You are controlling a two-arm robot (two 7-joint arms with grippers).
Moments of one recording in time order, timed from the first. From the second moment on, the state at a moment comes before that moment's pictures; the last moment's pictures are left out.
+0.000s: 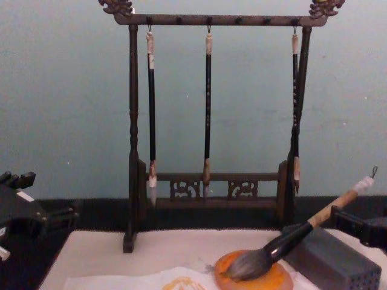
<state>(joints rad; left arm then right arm) -0.20 0.60 0.45 -1.41 -0.25 -0.12 0.03 0.16 0.46 -0.50 -1.47 0.55 -0.07 -0.18</state>
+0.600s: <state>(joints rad) -0.20 0.60 0.45 -1.41 -0.25 -0.12 0.03 0.16 0.46 -0.50 -1.47 0.55 -0.07 -0.18</state>
